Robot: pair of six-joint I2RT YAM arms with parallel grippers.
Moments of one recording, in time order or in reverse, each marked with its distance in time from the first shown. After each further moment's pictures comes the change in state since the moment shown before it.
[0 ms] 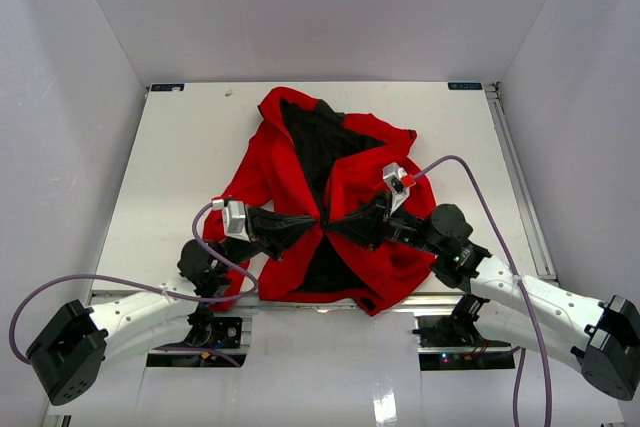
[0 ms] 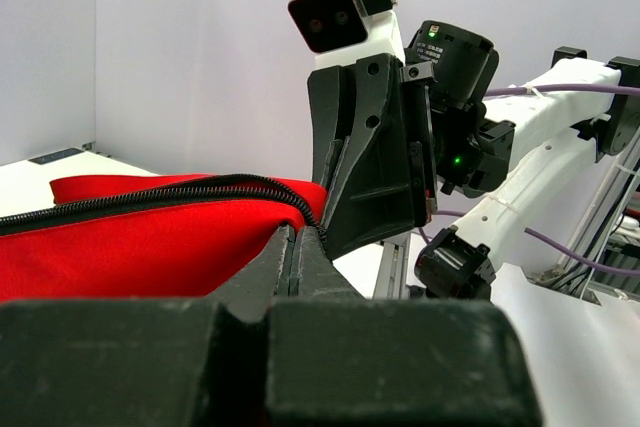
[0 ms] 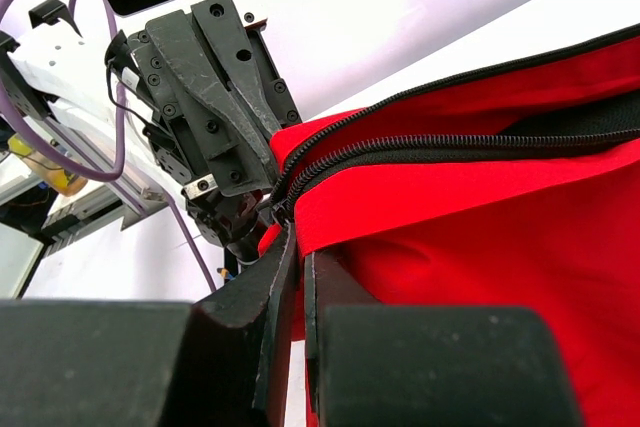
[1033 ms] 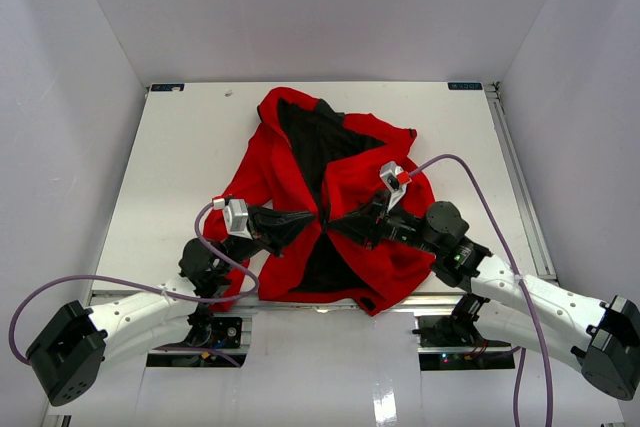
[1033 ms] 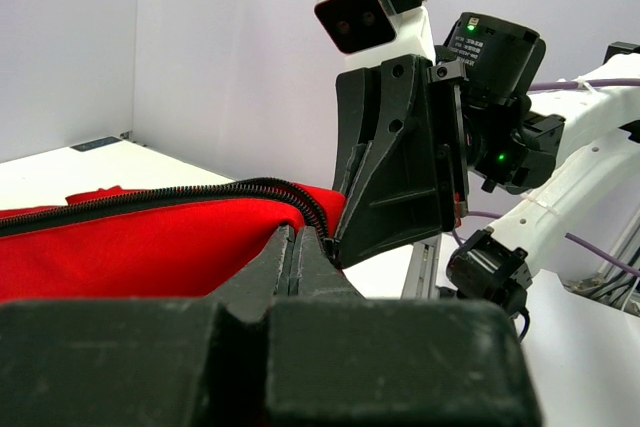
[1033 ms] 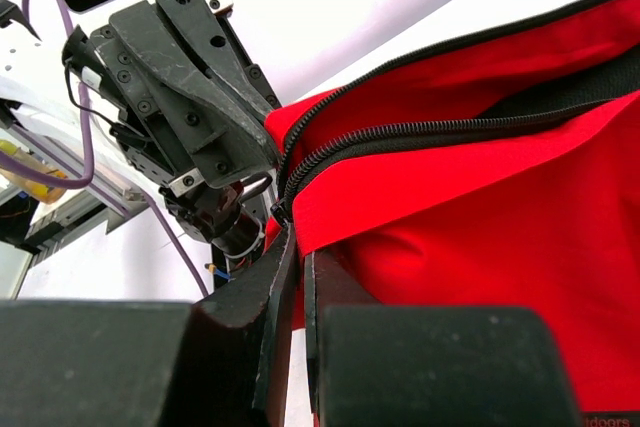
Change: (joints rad) left arm 0.000 -0.006 0.000 -0.046 -0.068 0.045; right arm 0.000 0.000 0.021 -0.096 0.051 0.000
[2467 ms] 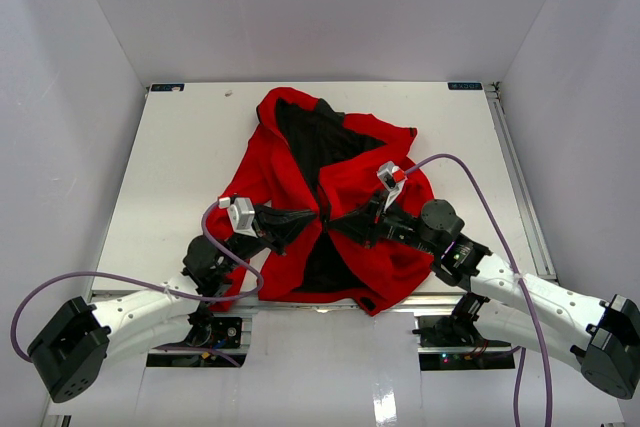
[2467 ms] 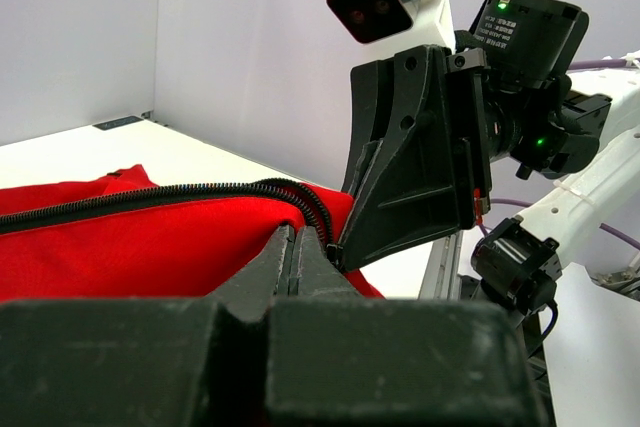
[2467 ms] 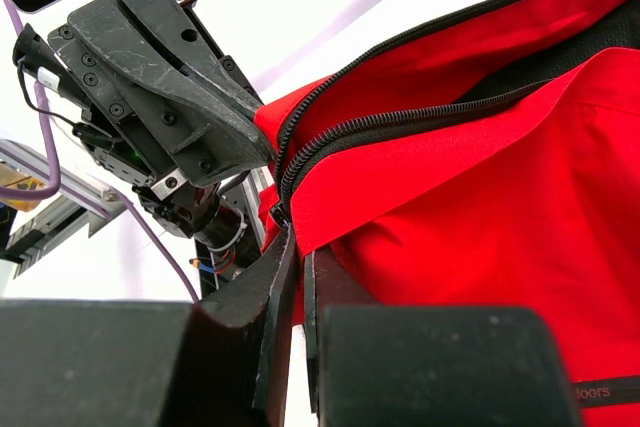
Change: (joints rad) left arm 0.000 0.029 0.000 -0.028 -0.029 0.034; right arm 0.000 0.008 0.013 -0.085 0.052 0.002
